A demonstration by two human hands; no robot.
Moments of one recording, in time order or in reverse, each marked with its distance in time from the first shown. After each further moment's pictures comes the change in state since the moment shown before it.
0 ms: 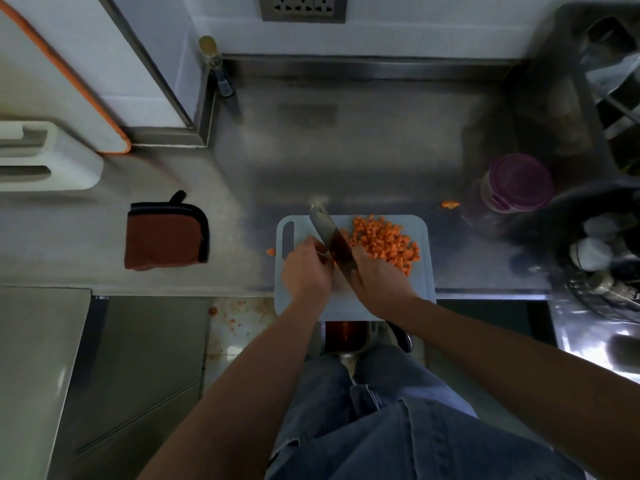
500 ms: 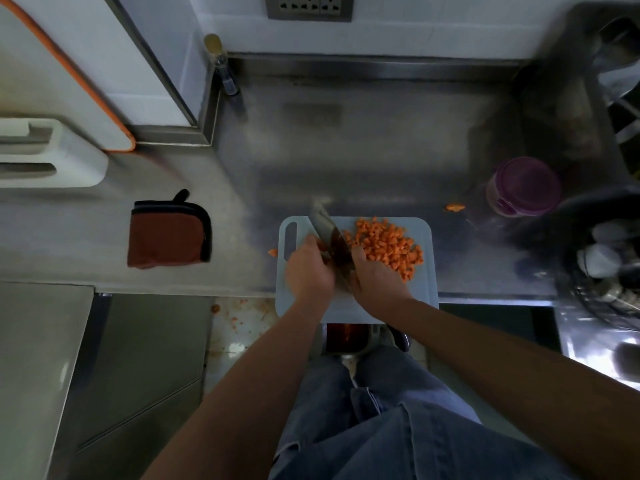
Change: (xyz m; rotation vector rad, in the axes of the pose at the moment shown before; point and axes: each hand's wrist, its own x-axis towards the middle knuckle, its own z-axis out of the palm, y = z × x) left_hand 0.005 0.000 0.004 0.027 0.003 0.019; right_hand 0.008 0.000 0.009 -0.037 -0.023 0.020
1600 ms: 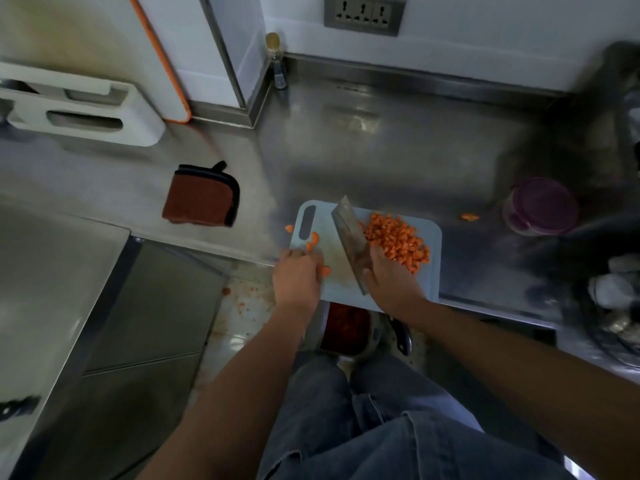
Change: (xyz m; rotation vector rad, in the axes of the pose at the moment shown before) left_hand -0.059 -0.040 -0.016 0.353 0.076 0.157; right_hand -0.026 0.018 -0.005 0.025 0.001 -0.109
